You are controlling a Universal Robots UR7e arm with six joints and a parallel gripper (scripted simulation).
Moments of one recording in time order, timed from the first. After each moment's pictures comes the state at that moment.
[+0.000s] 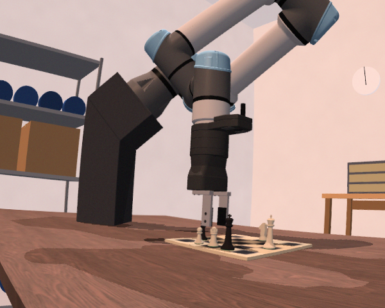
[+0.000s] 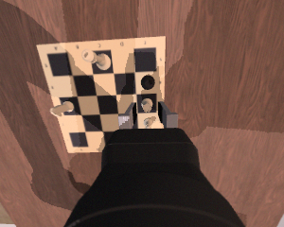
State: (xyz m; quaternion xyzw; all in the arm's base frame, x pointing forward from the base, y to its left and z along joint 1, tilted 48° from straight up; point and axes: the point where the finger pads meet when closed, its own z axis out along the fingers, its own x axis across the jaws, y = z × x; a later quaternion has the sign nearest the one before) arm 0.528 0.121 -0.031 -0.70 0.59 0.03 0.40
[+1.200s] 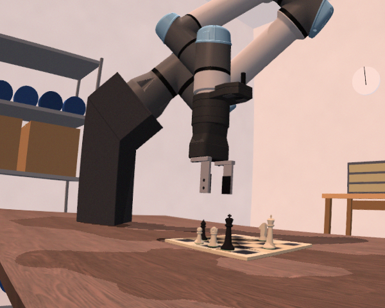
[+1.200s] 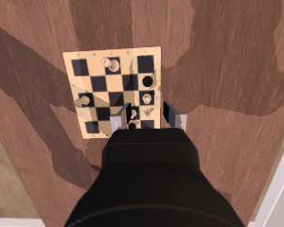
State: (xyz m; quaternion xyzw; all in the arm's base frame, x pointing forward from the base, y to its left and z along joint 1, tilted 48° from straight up) arm 0.500 0.085 0.010 -0.70 0.59 0.03 0.40
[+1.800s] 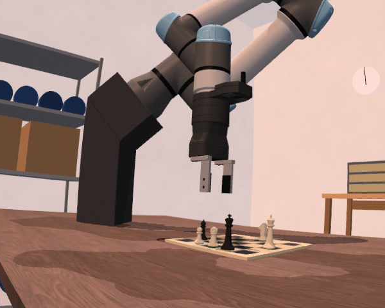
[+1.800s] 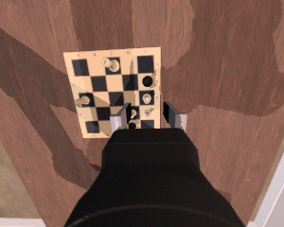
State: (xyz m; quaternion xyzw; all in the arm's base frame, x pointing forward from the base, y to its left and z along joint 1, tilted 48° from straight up) arm 0.500 0.084 0.011 -0.70 0.59 0.03 0.40
